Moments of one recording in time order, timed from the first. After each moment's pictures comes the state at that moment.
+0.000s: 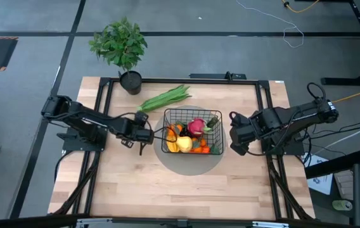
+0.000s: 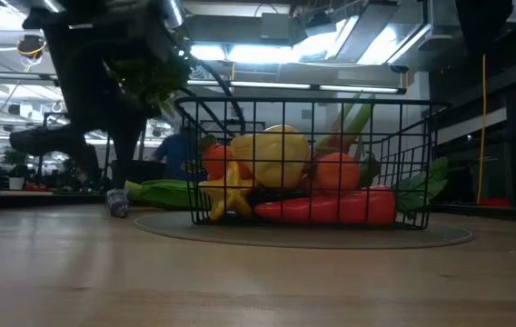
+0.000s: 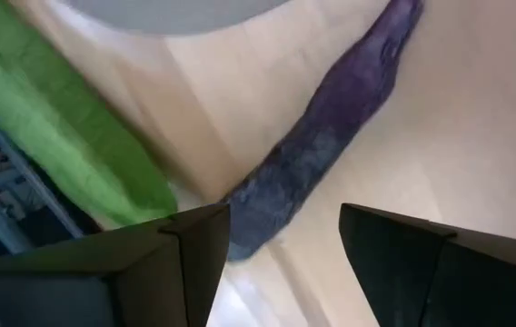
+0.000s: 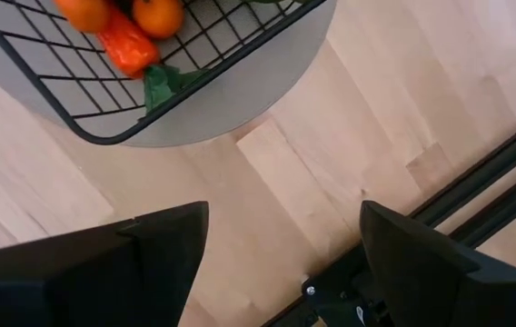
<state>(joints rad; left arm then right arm) -0.11 1.44 0.77 -0.75 -0.58 0.43 0.31 1.35 1.40 -1.57 0.22 0.94</state>
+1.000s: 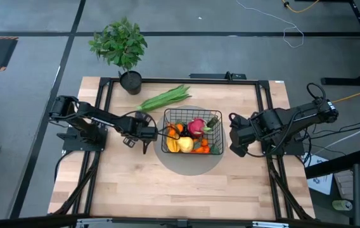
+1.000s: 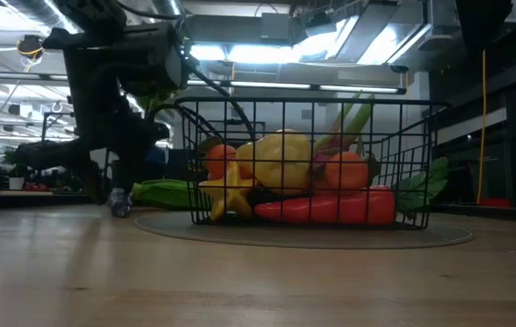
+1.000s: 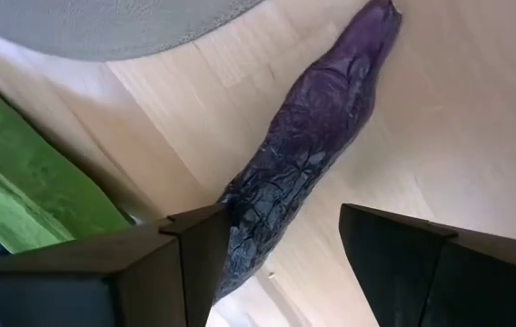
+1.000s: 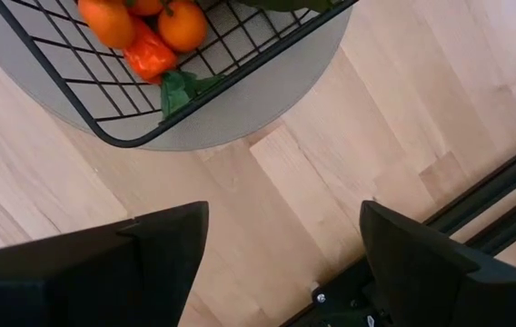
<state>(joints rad) -0.05 1.53 0.77 -0.68 -0.49 0.57 0.33 1.35 1.40 -1.54 0.22 0.94</state>
